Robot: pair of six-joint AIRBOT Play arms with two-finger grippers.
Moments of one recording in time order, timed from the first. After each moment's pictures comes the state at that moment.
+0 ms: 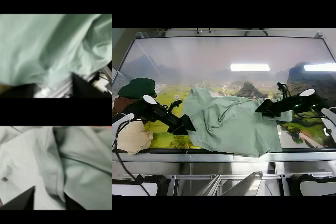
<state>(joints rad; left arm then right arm) 0.05 -1.60 0.90 0.91 -1.36 -1.28 -0.07 -1.60 0.94 -0.60 1.11 1.06</state>
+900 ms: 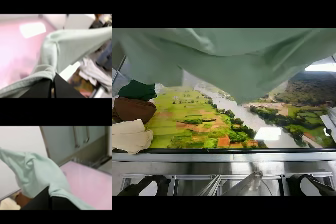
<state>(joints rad) 0.22 -1.02 1.89 0.42 -1.39 -1.23 -0.44 -0.95 1.58 -0.03 1.39 0.81</state>
